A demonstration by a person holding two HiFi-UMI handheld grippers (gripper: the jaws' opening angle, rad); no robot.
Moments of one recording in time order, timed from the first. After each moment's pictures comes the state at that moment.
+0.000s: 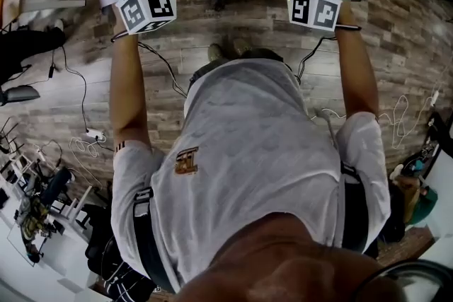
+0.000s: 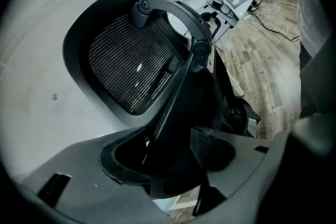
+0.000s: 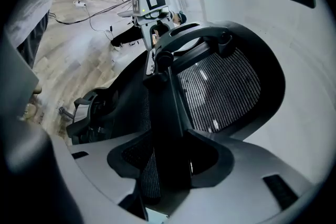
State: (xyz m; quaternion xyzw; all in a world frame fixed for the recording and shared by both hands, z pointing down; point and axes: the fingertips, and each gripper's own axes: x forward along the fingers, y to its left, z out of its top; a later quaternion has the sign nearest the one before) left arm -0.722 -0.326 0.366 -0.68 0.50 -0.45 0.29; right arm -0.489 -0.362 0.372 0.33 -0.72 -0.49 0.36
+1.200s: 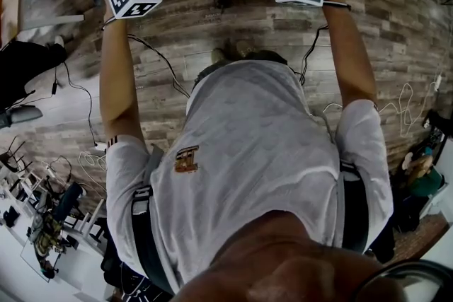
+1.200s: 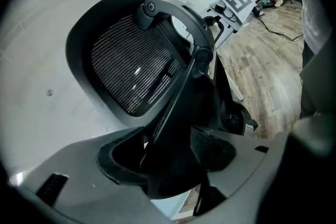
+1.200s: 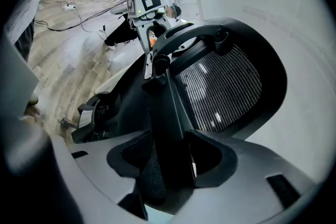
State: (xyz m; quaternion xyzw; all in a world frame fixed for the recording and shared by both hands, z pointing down) left arm -0.765 -0.367 0.369 -0.71 0.48 -0.43 0.28; right arm -0.539 -0.387 0.375 0.34 -0.73 -0.45 0.38
